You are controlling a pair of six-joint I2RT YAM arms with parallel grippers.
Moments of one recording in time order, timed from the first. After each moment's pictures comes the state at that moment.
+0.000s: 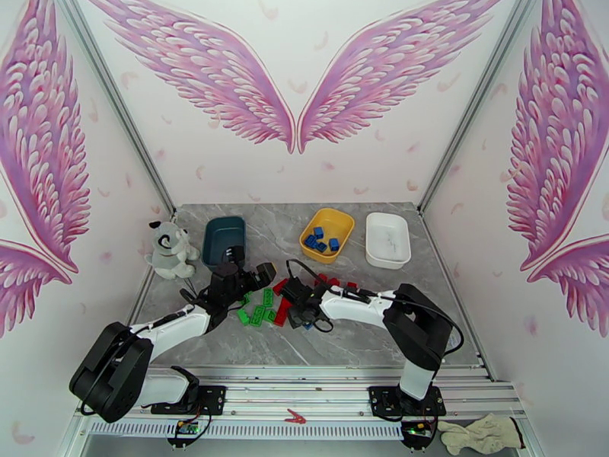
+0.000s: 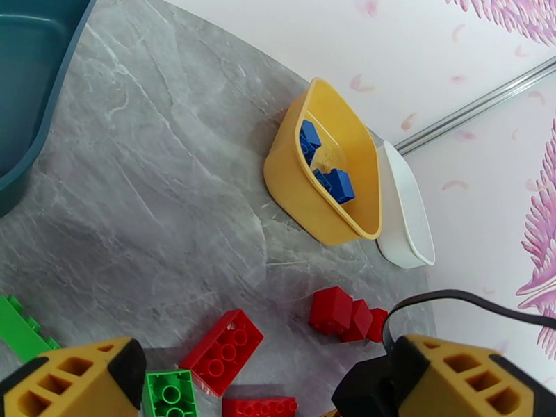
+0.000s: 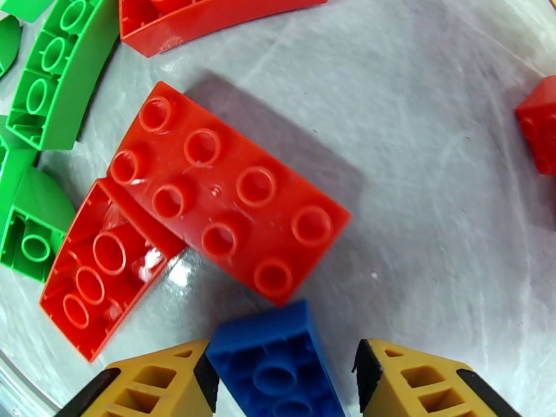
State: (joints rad) left arm -0.46 1.34 0.53 0.41 0.14 -0.79; right arm 0.92 1.80 1.09 -0.56 0.14 0.50
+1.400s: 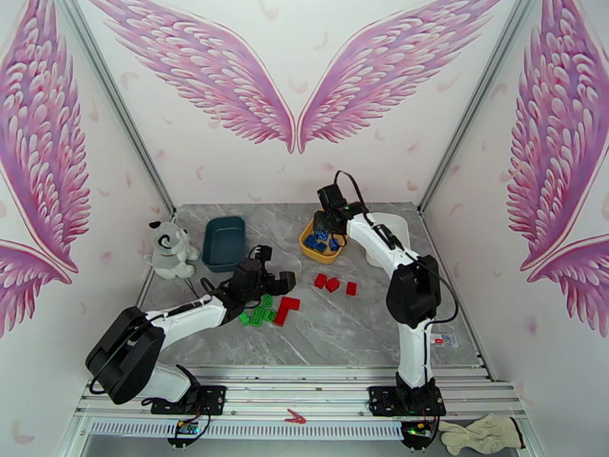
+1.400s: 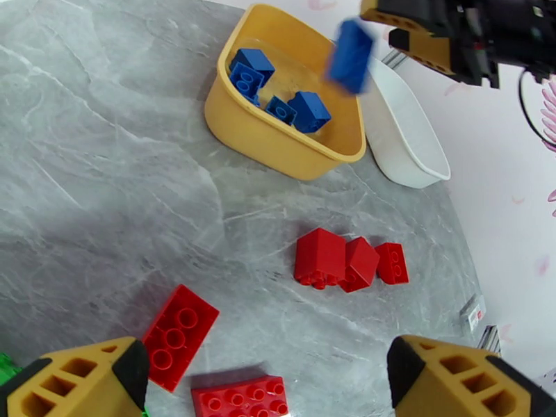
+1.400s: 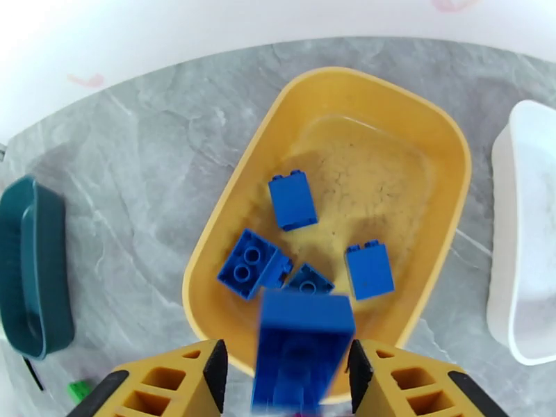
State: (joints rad) left arm -0.63 1.45 0.69 0.23 0.09 -0.58; right arm 0.42 2.09 1.97 -0.80 0.18 0.45
